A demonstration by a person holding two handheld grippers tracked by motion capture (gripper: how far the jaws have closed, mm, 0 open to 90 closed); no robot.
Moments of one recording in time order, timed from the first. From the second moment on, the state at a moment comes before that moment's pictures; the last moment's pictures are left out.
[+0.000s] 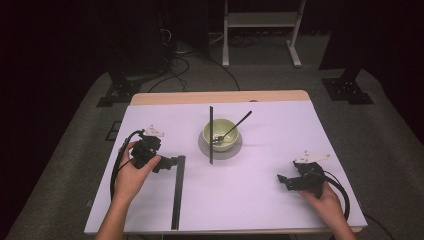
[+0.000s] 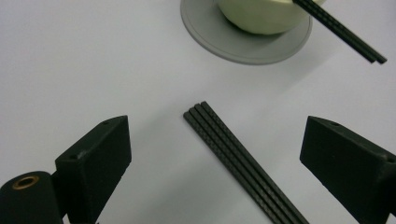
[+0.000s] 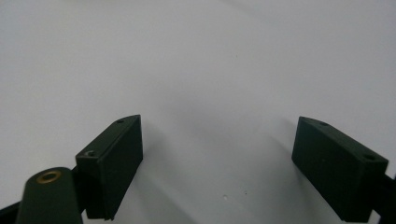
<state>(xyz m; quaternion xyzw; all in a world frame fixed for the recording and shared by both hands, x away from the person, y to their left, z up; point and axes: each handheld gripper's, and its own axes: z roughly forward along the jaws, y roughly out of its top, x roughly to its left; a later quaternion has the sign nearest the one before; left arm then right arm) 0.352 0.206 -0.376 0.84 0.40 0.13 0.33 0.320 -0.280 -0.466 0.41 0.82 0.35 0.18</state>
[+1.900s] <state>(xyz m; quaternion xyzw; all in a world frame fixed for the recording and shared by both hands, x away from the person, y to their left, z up) 0.288 0.251 -0.462 0.83 0.38 0.18 0.35 0.320 -0.280 -0.466 0.41 0.82 0.35 0.18</state>
